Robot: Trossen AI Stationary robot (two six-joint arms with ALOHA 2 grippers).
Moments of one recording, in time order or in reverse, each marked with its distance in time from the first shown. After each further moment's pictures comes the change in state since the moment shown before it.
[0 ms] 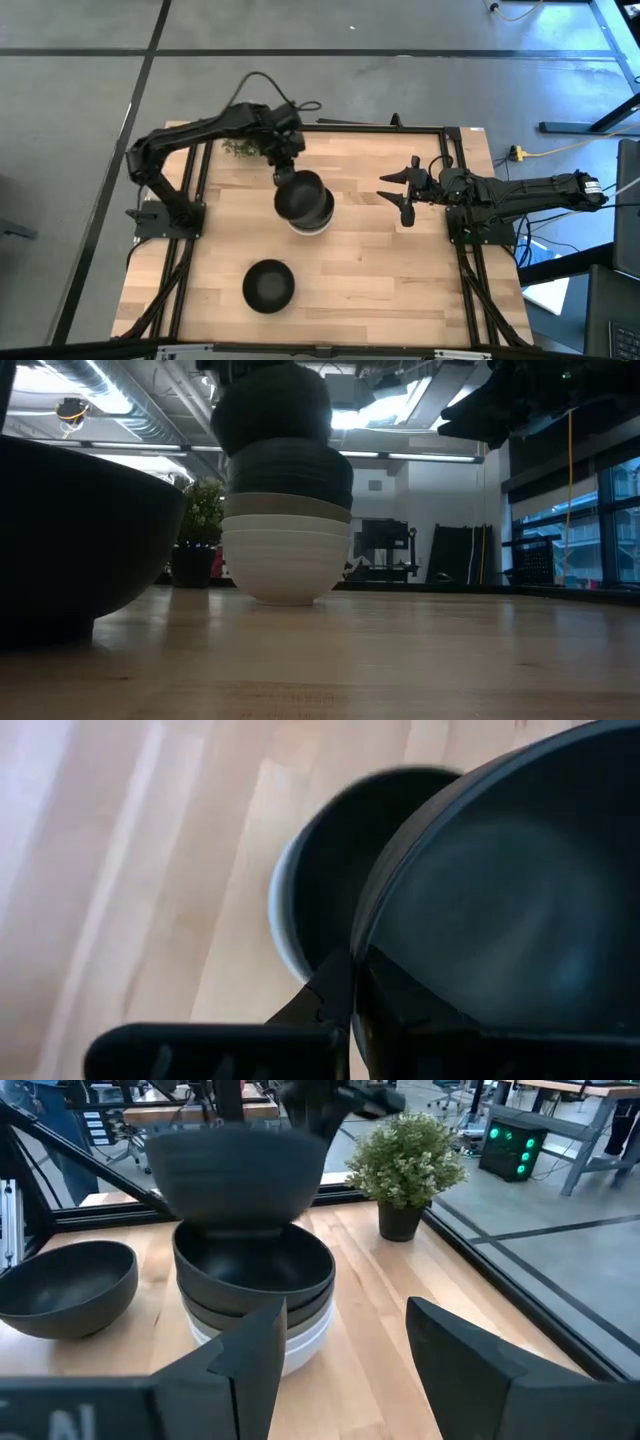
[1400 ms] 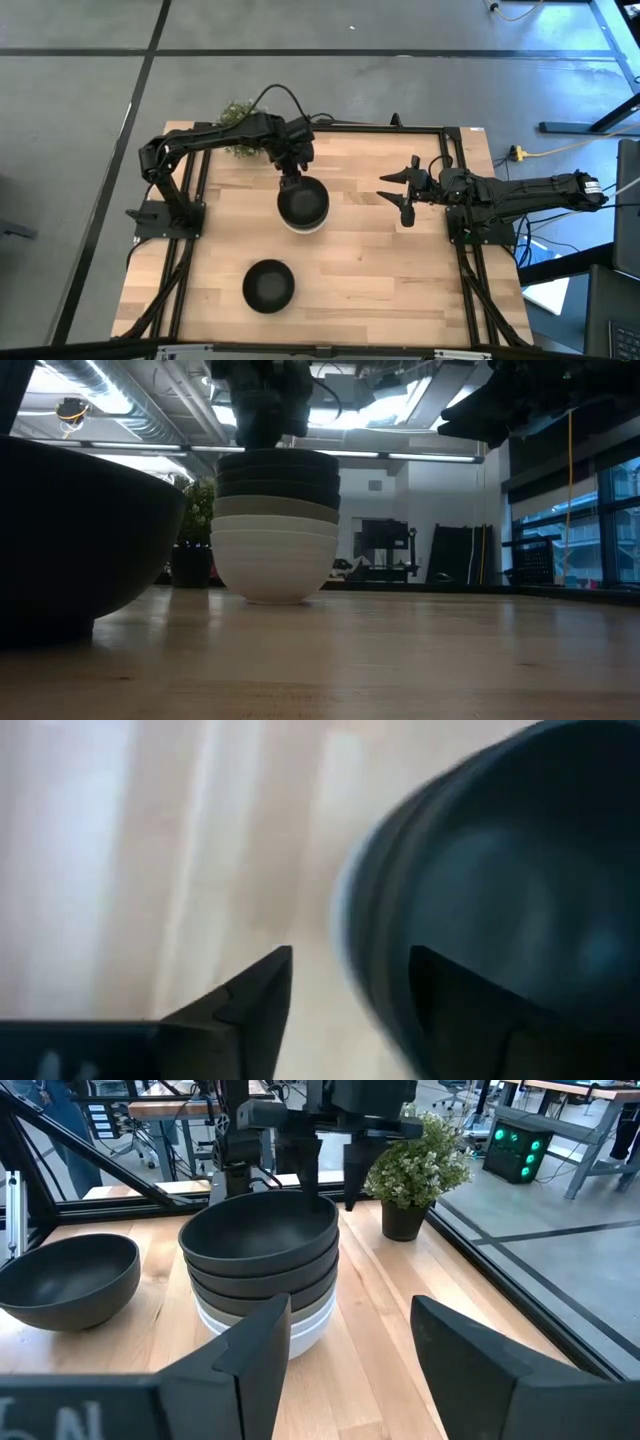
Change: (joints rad) left arm -0.062 0.094 0.007 0.020 -0.232 0.098; right arm 0.000 0.000 0.000 -0.001 0.000 -0.022
